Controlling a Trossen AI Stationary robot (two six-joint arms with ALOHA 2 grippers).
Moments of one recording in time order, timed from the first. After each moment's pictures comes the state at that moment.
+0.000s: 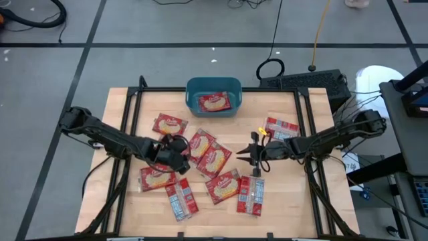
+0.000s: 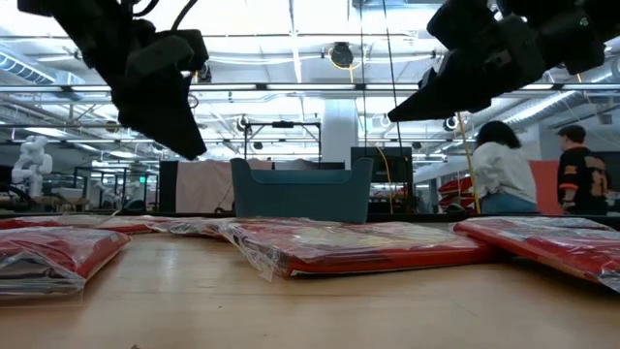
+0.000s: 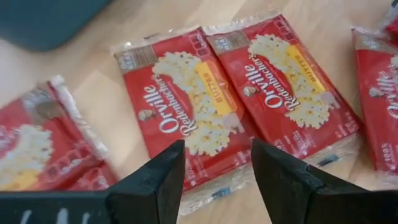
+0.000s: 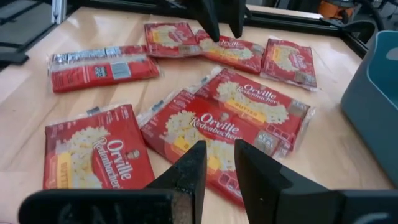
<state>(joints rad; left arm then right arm) -0.30 1.36 0.75 -0.40 -0.47 -0.74 0.21 1.26 0.45 0.38 0.21 0.01</state>
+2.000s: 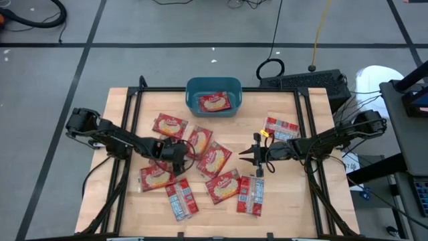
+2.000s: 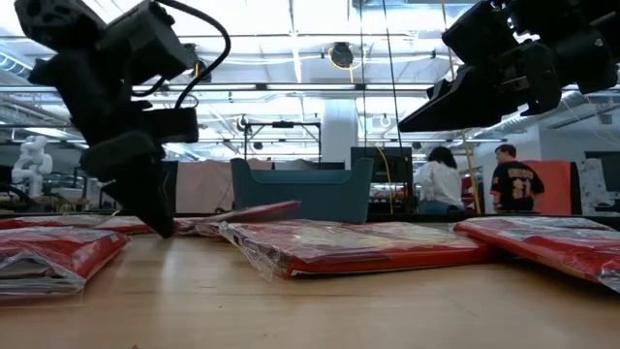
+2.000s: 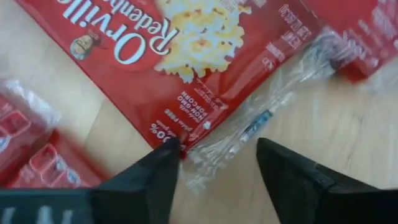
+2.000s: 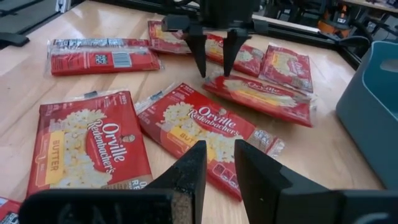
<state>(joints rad) -0.18 1.51 0.55 -0.17 -0.22 -0.49 0.20 1.26 0.35 0.53 0.21 -0.07</state>
